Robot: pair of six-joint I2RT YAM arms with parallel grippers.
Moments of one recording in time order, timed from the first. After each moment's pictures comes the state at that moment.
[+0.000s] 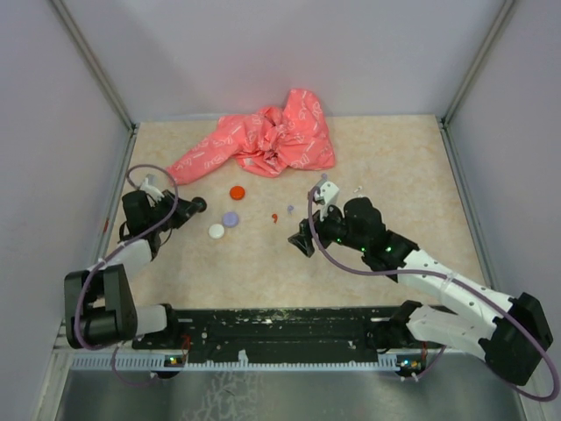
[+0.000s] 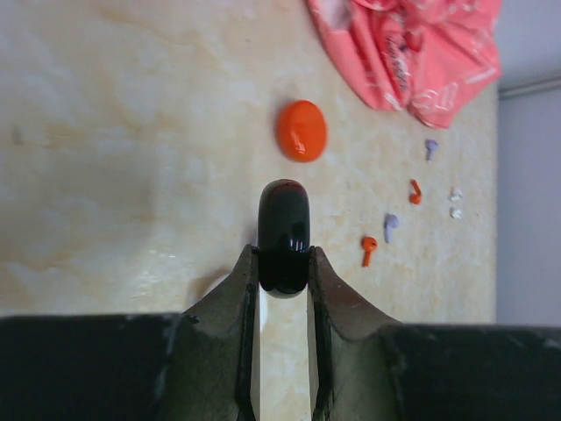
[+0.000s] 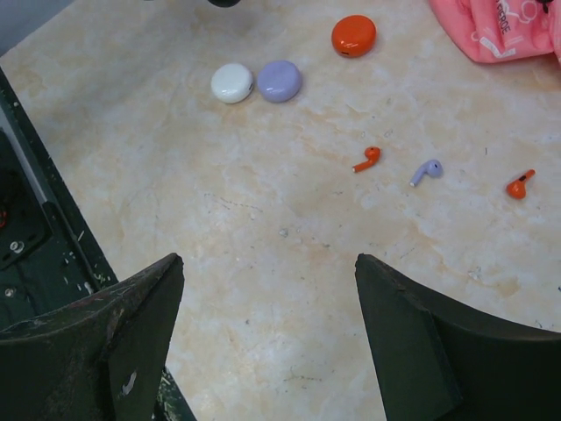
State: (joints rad) left arm 0.14 1.28 0.46 0.39 0.54 -0.66; right arm 0.76 0.99 0.67 -0.02 -0.22 0.12
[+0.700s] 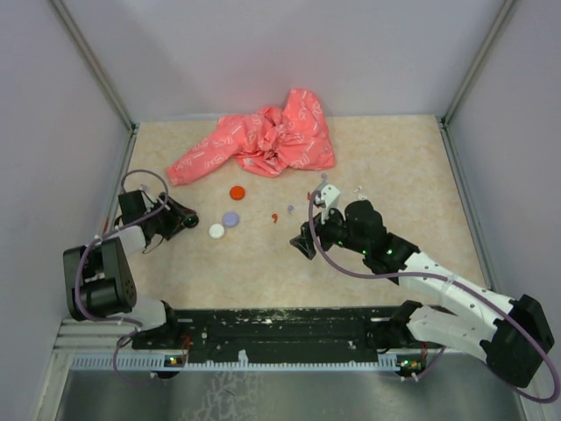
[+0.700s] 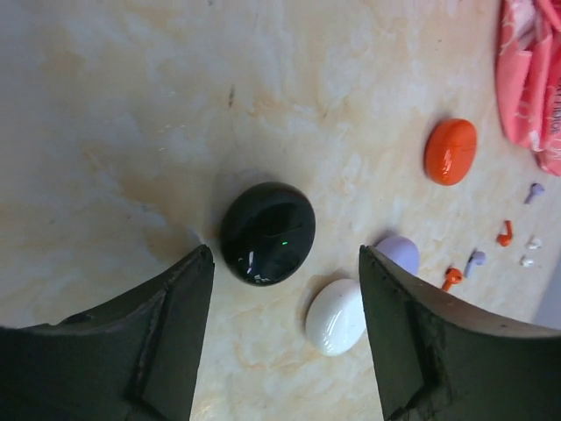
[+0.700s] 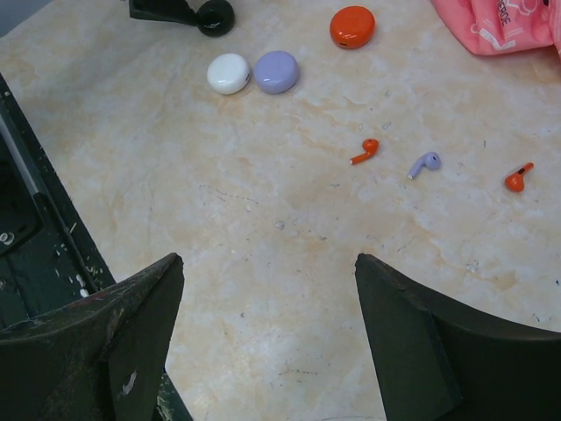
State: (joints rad) left arm 0.26 1.48 0.58 0.11 0.42 -0.62; right arm 0.76 0.97 0.63 -0.01 -0.21 0.10
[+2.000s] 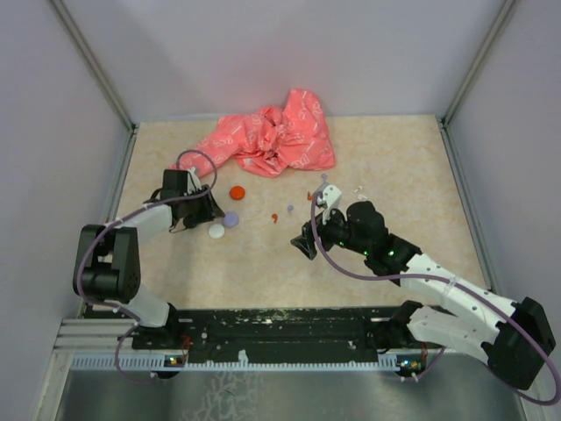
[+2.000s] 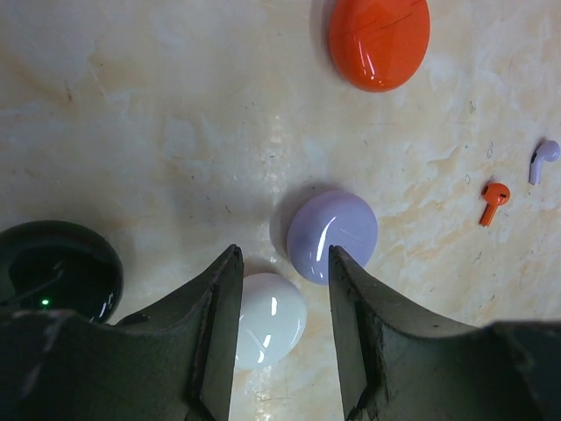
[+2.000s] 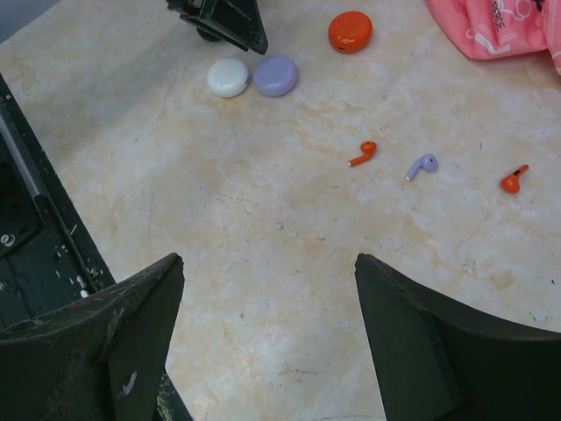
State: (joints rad) left arm -0.10 1.57 0.82 -0.12 0.28 -0.38; right arm 0.76 0.95 0.63 -0.02 -0.21 0.10
